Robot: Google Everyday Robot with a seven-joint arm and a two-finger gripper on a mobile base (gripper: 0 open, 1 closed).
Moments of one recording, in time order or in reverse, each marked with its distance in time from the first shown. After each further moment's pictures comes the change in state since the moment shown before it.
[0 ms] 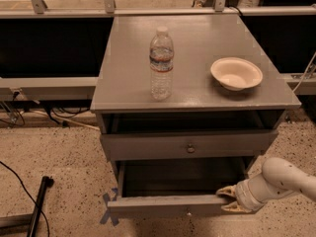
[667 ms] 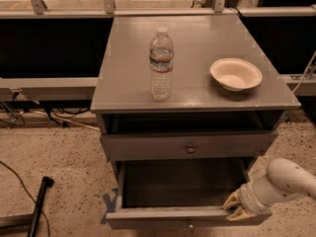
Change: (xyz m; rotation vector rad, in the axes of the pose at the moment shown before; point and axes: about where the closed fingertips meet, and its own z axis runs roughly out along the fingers) arm -0.016 0.008 -0.016 -0.010 -0.009 -0.040
